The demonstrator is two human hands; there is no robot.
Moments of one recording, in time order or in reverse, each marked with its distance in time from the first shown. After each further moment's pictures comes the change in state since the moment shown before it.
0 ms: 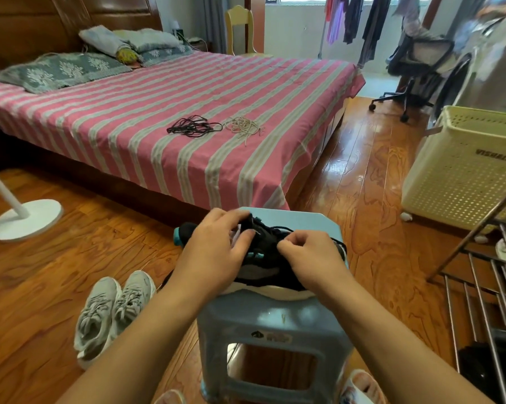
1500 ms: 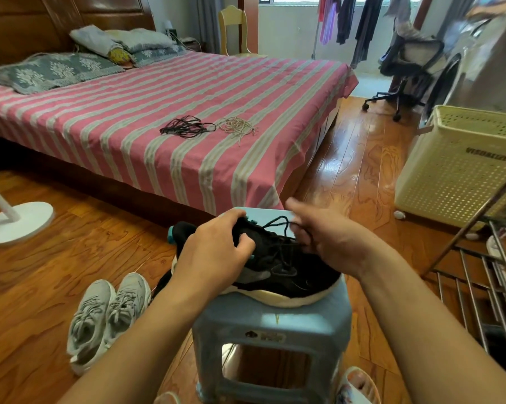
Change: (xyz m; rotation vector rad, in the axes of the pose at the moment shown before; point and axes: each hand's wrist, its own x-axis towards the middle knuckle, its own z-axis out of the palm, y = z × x) left_hand 0.003 0.011 0.011 0.135 0.008 -0.045; right_hand 0.038 0.003 -0.047 0.405 -0.411 0.133
